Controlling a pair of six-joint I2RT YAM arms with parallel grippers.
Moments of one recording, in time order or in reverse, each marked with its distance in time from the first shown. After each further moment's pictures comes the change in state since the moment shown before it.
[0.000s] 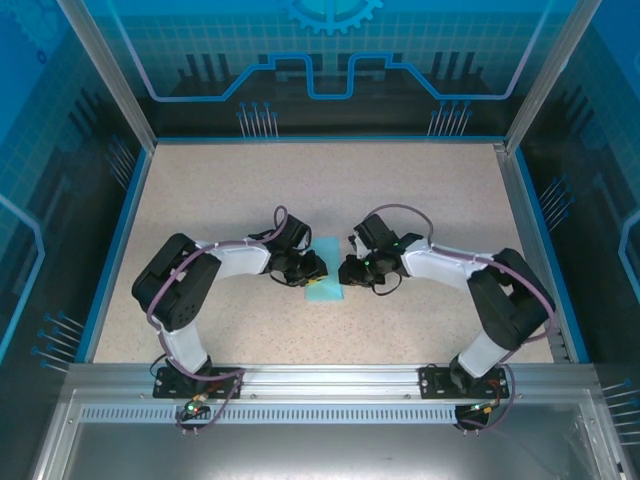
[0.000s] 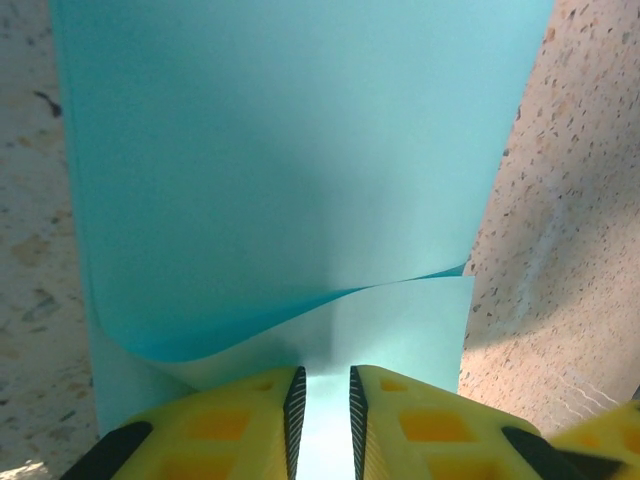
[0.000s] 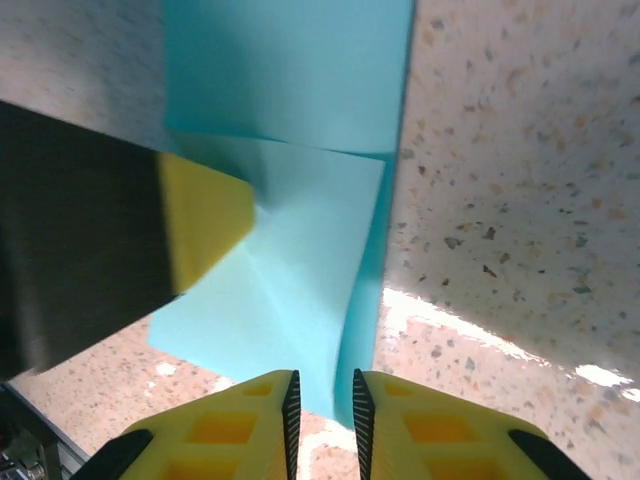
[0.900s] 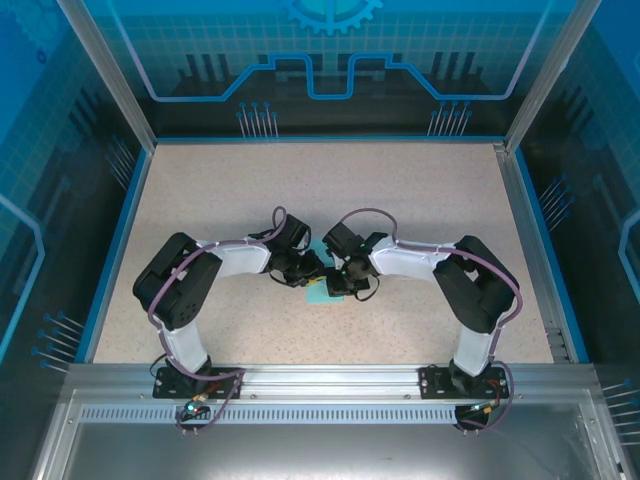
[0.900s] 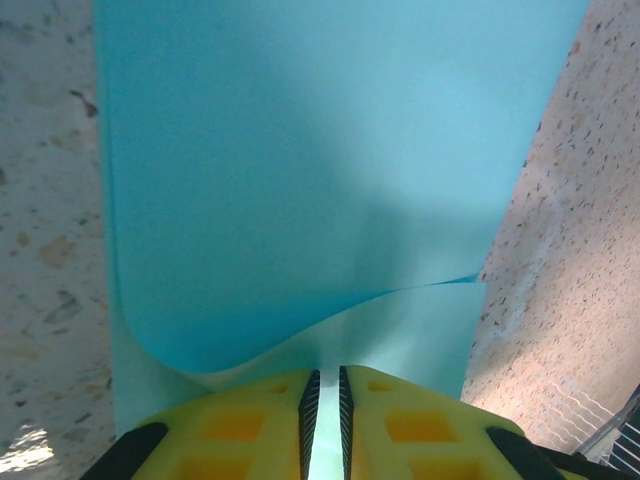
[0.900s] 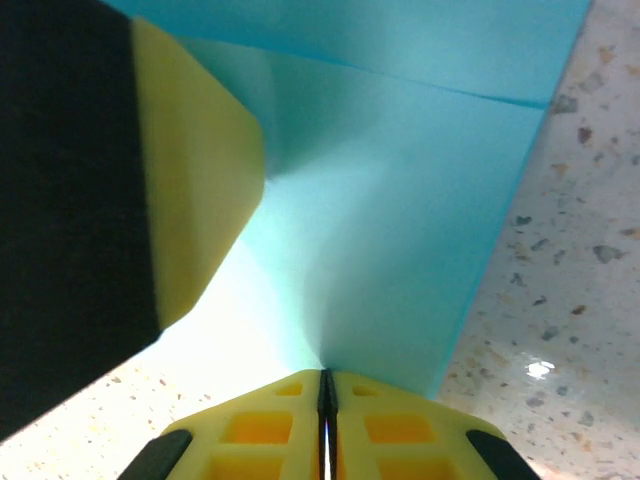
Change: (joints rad) left arm 0.003 0.011 0.007 -0.011 0.000 -0.028; right arm 0.139 0.208 0.167 -0.148 0.118 -0.042
